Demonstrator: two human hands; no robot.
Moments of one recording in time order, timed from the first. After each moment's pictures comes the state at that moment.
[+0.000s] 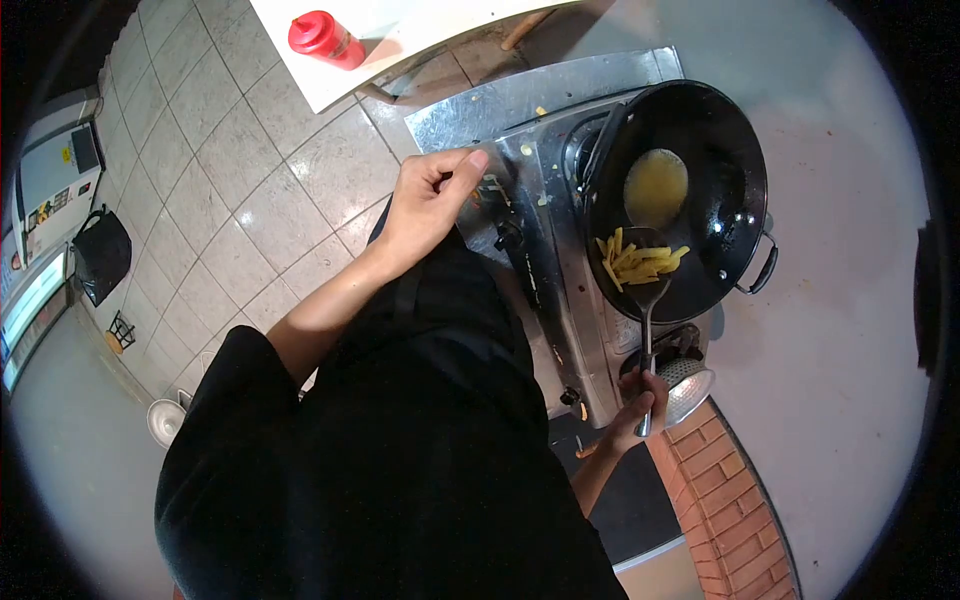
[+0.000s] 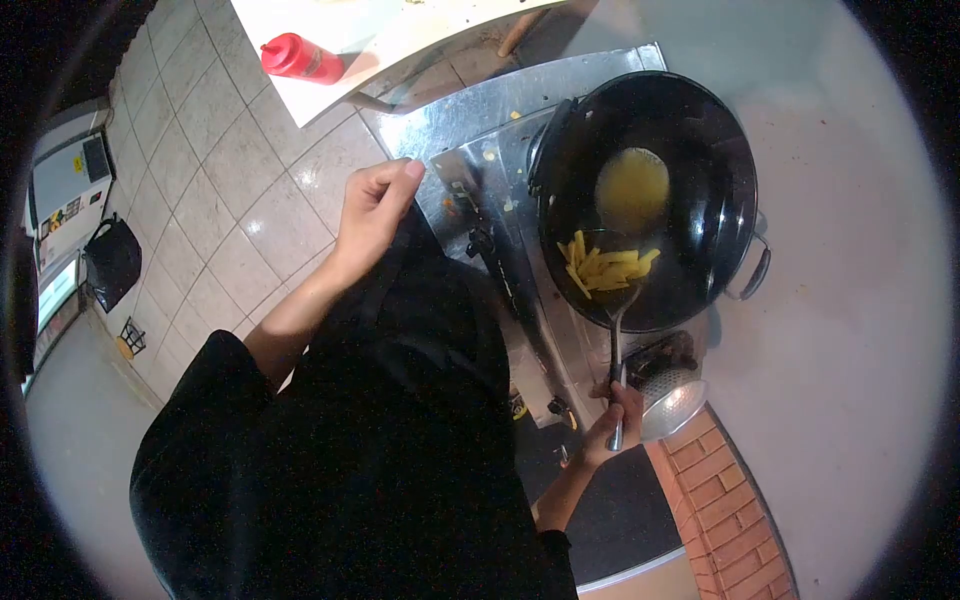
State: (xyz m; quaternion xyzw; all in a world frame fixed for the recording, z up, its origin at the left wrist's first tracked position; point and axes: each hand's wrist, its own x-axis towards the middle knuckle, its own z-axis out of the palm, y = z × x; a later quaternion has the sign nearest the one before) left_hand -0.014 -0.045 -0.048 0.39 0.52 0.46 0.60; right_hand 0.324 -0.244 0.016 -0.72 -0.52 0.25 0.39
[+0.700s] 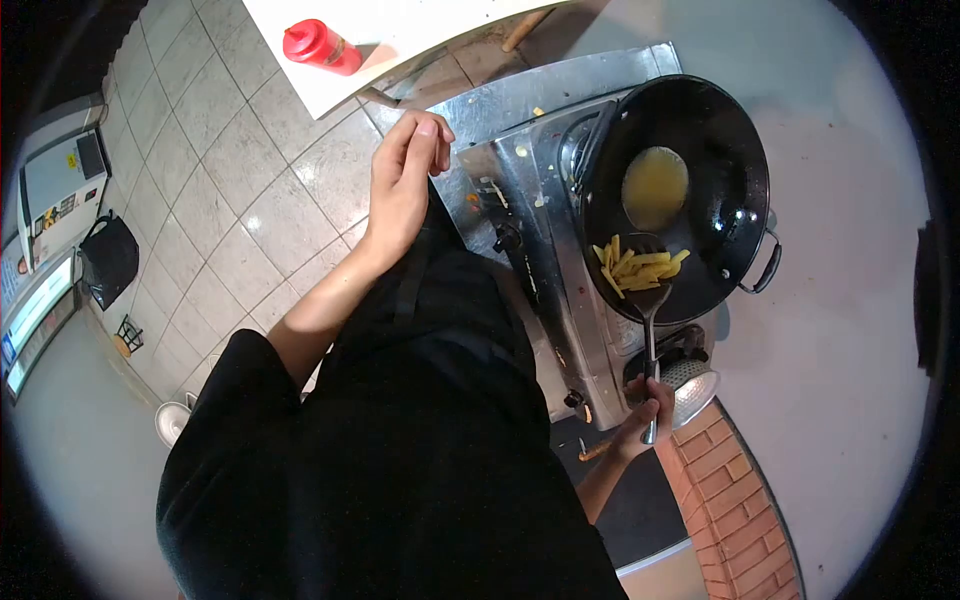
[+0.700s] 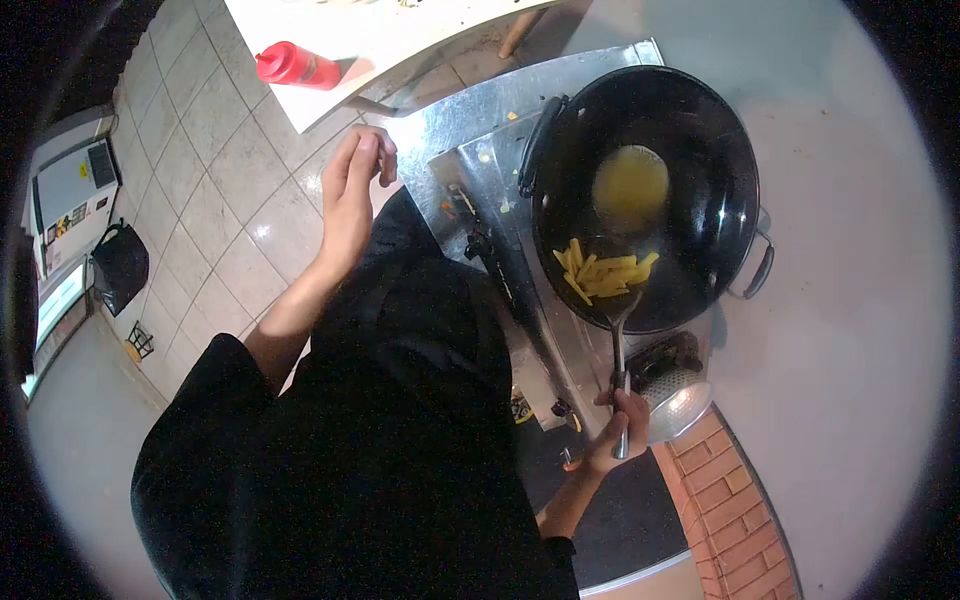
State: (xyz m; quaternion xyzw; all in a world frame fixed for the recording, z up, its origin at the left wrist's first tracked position) left_hand -0.019 -0.031 -0.058 0.37 0.54 0.54 0.53; right_hand 0.335 -0.240 0.024 -0.71 -0.57 0.22 0.35
